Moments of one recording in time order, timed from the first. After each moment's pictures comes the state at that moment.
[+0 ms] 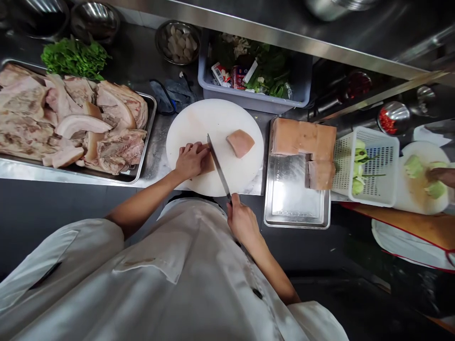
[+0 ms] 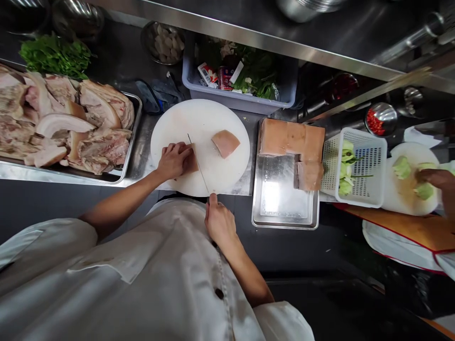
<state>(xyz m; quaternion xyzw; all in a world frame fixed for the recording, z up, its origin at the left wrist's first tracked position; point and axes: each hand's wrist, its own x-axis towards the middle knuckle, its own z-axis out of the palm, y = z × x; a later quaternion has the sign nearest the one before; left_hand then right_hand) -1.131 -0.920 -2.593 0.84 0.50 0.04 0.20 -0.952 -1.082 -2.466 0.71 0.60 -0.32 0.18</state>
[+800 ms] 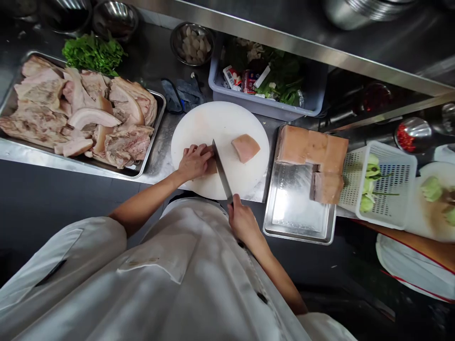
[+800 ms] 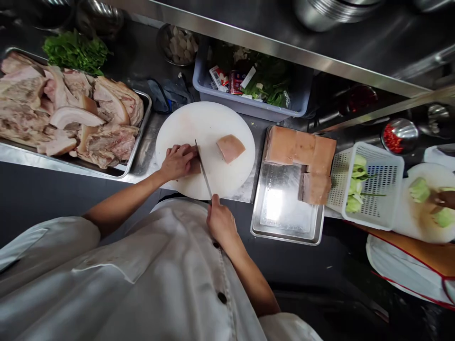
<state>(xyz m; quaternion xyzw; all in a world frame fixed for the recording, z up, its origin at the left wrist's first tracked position) -1.130 -0.921 -2.598 0.83 0.51 0.04 0.22 -0.933 -1.064 -2.491 0.69 0.61 -0.36 0.15</state>
